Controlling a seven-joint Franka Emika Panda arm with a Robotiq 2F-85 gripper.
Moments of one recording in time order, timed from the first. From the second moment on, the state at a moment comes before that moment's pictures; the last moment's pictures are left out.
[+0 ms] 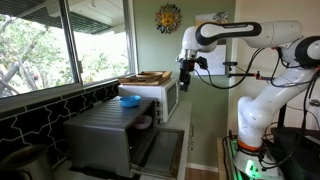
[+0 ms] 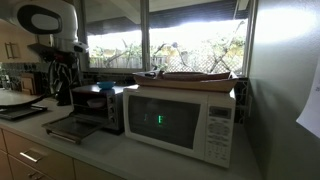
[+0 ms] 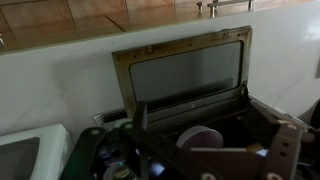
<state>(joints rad) 0.04 -0.78 -0.02 -2.36 0.30 1.70 0.02</state>
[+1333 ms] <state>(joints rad) 0.04 -0.84 0.02 -2.25 0.23 1.75 -0.01</state>
